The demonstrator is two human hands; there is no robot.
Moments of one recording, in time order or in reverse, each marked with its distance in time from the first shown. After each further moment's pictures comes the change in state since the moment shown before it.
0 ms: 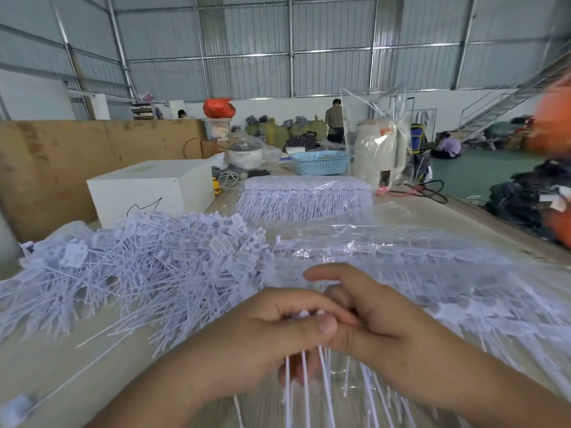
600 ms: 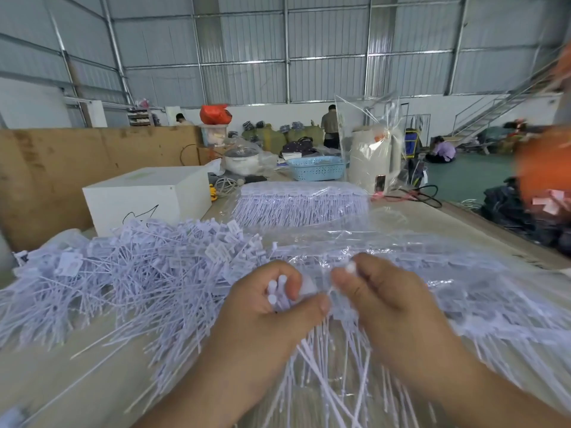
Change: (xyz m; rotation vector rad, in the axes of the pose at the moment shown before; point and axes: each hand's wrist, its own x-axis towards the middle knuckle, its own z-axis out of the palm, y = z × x) left_hand 0.007 0.007 0.025 0.037 0.629 0.194; right_hand 0.005 -0.015 -0.003 -0.123 0.472 0.083
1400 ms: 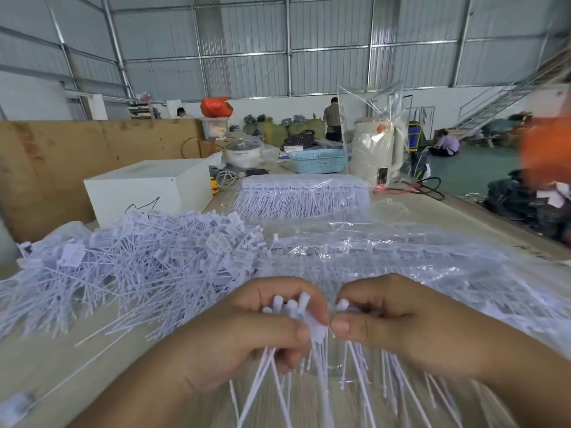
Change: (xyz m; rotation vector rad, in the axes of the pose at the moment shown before) left_hand 0.005 0.006 -0.032 -0.192 -0.647 -0.234; right_hand 0.003 0.010 -0.027 -0.023 -0.594 0.050
